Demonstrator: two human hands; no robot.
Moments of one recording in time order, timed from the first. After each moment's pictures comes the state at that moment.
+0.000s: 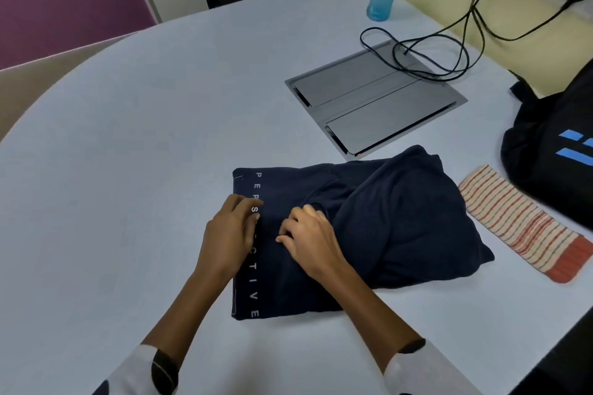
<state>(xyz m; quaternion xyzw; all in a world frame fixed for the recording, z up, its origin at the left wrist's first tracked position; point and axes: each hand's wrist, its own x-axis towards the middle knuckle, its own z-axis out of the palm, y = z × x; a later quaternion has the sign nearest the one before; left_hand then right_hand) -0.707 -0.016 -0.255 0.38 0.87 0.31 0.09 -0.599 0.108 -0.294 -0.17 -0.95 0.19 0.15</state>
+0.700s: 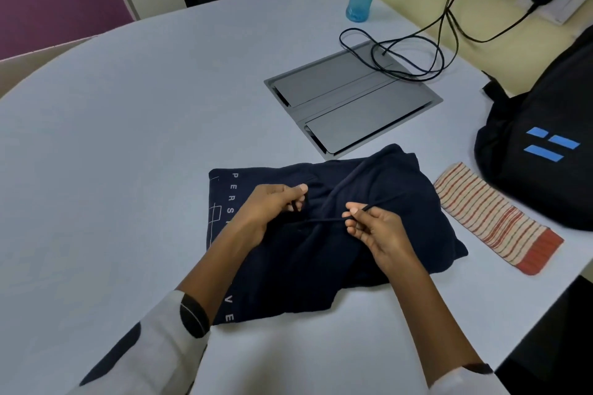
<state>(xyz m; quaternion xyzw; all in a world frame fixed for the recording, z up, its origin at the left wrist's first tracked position) -0.683 0.083 -0.236 0.15 0.71 0.49 0.48 -0.513 0.196 -0.258 -0.51 -0.42 0.73 0.18</state>
